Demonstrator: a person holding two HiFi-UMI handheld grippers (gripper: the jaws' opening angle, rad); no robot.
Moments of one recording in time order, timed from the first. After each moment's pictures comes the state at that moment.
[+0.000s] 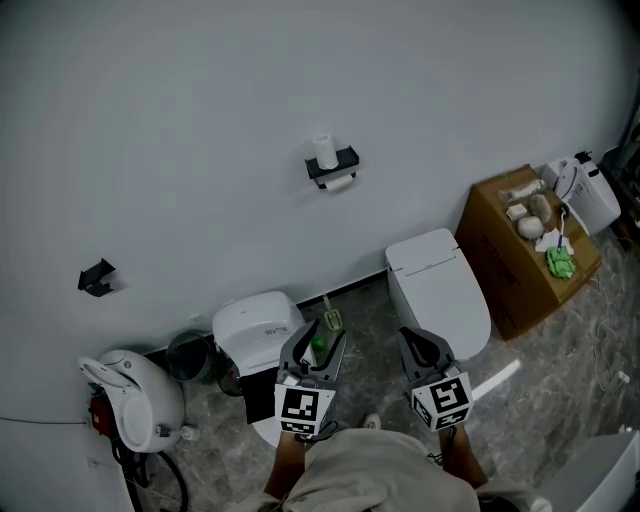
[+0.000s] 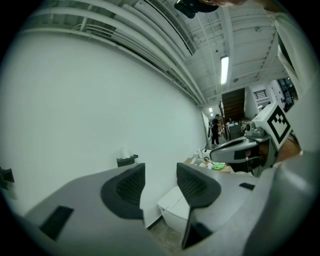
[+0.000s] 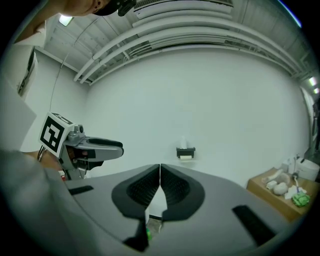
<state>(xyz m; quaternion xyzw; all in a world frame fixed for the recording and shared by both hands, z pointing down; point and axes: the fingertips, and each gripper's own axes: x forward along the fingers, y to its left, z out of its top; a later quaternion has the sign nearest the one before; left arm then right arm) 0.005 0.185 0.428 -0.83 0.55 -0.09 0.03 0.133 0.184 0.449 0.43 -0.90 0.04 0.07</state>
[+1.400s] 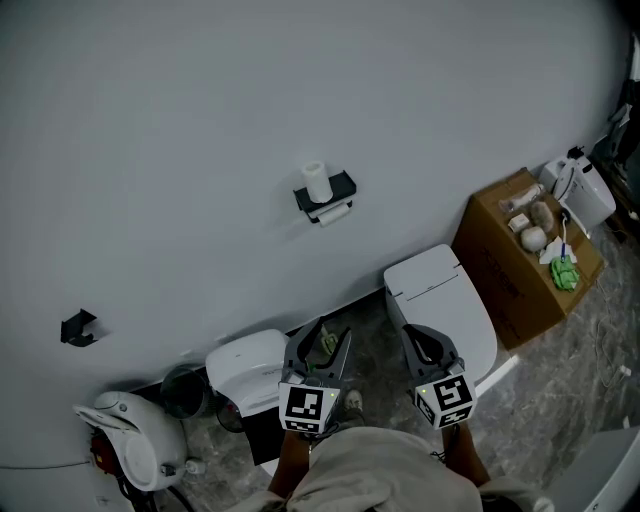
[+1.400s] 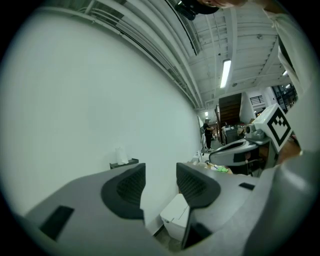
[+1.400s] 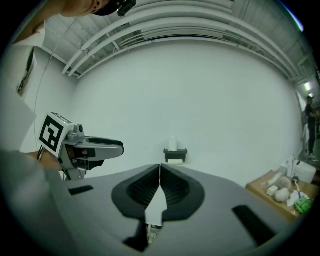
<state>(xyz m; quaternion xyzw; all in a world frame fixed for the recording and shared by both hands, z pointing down) -0.015 0.026 0.436 -0.86 0.51 -0.07 0.03 0.110 0.035 0.458 0.48 -0.88 0.04 0.08</state>
